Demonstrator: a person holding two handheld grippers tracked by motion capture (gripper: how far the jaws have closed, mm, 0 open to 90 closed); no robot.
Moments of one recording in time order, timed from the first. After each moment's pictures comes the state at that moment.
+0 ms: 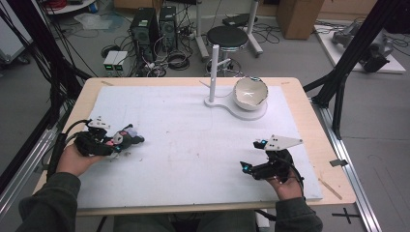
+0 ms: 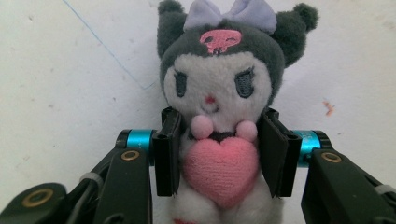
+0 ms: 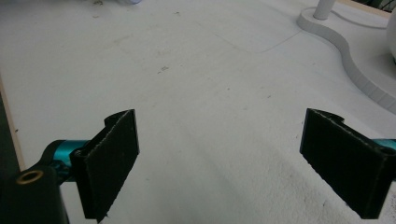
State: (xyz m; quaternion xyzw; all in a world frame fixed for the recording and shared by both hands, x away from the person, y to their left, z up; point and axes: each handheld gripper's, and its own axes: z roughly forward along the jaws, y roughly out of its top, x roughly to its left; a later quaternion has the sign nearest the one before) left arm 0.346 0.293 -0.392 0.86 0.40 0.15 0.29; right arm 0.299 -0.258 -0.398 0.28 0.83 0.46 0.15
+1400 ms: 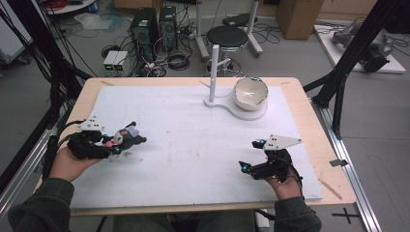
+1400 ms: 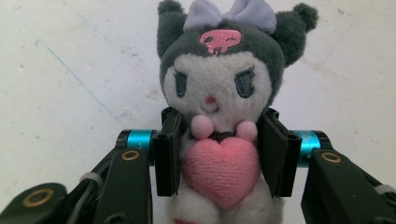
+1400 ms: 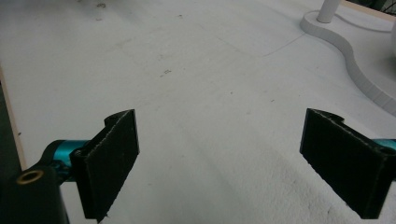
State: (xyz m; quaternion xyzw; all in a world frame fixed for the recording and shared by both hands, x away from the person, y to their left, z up) left arm 0.321 0.286 -0.365 0.85 0.36 0.15 0.35; right arm 0.299 -0.255 -0.397 0.28 0.83 0.46 0.15
